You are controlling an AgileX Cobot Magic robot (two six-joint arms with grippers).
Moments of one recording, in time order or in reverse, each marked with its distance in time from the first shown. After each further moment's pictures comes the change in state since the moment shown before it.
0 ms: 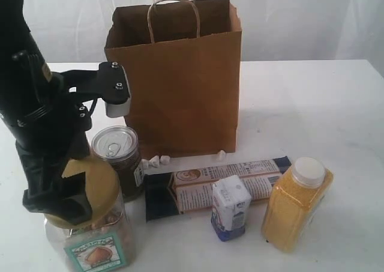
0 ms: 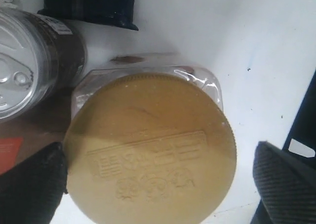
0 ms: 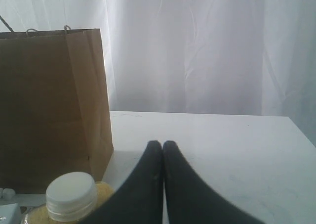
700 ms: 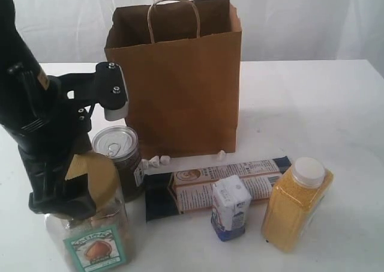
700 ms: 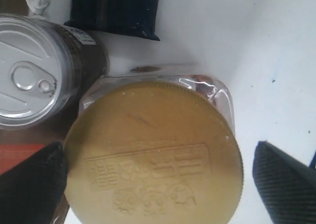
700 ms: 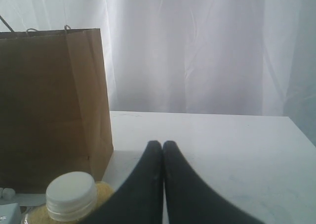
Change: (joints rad) left arm -0.010 -0.027 0.072 0.024 -0.113 -0.006; right arm 0.000 0.000 0.000 0.000 0.000 0.000
